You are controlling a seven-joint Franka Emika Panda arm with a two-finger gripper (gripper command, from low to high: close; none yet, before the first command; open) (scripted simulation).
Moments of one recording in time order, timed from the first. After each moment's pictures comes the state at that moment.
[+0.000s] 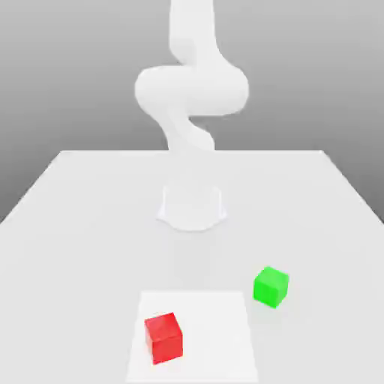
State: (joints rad) arm 0.01 -0.71 -0.02 -2.33 -0.01 2.34 0.76
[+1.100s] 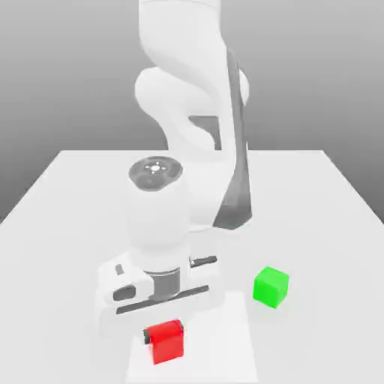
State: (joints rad) arm 0.00 0.31 -0.08 -2.57 0.09 2.88 0.26
